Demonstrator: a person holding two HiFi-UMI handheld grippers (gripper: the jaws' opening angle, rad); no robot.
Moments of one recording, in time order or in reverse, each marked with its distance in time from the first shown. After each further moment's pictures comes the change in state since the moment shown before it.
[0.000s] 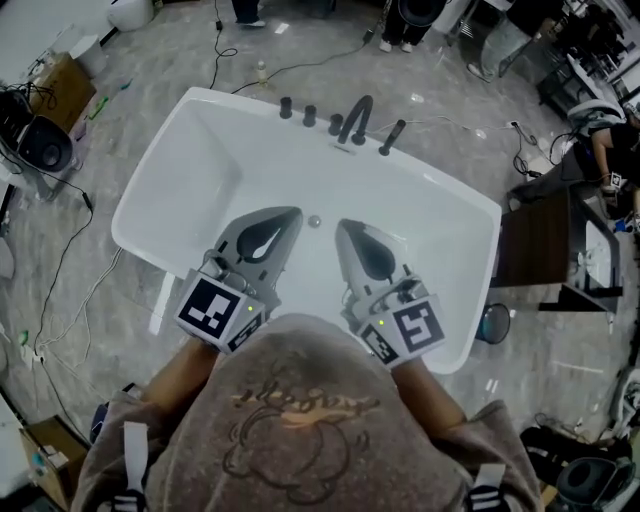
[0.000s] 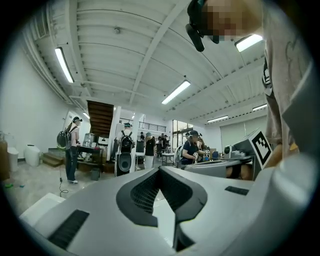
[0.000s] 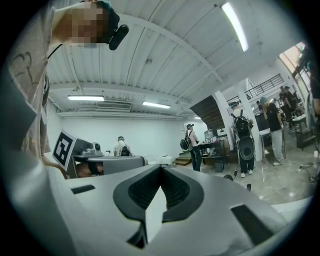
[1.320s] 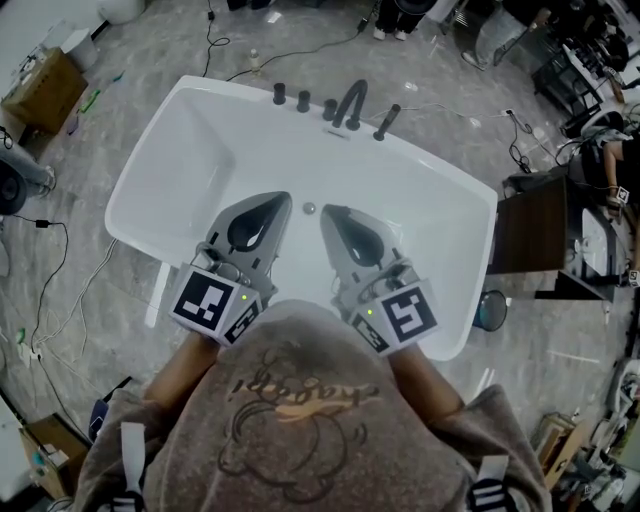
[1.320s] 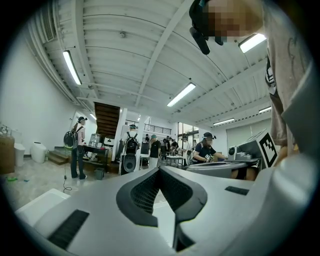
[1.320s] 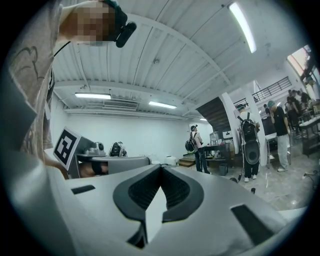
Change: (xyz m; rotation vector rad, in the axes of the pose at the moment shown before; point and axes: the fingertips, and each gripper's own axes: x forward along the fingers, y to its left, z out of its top) left arm -0.012 0.002 -0.005 -0.040 -0.028 0.065; right arm 0.002 0.022 -0.004 -0.050 0.003 0.055
